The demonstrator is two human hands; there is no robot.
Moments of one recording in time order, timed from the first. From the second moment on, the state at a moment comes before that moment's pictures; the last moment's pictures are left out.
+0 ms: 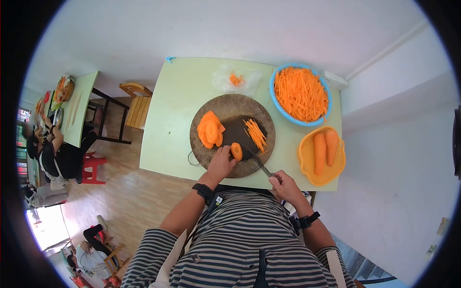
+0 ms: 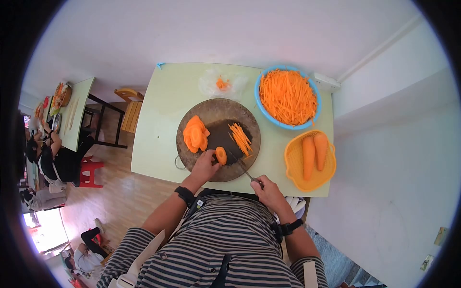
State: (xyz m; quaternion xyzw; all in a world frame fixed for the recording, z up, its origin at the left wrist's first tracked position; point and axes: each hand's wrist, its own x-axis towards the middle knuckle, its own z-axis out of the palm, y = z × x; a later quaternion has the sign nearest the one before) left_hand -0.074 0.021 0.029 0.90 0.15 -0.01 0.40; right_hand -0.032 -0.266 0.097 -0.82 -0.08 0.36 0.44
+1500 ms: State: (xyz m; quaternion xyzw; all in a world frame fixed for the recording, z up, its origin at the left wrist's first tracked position) left_hand -0.043 0.009 -0.002 0.97 0.01 0.09 0.23; right_hand -0.051 -0.202 0.112 -0.90 -0.16 0.25 0.32
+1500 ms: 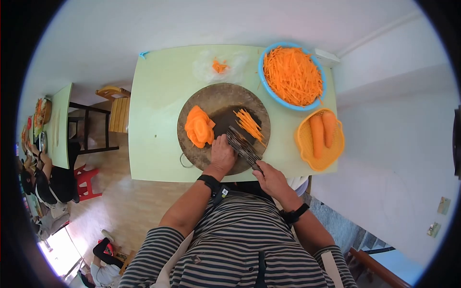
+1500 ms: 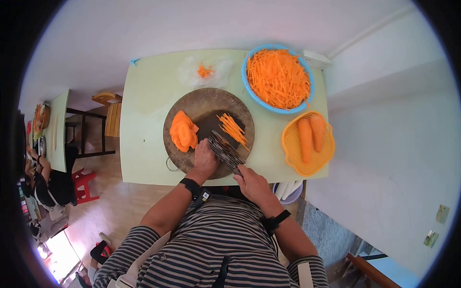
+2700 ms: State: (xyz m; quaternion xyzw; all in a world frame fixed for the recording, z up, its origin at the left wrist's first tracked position) left_hand -0.034 0.022 0.008 0.95 -0.07 0.12 0.29; right_hand -0.027 -0.167 0.110 -0.92 -0.08 0.23 0.31
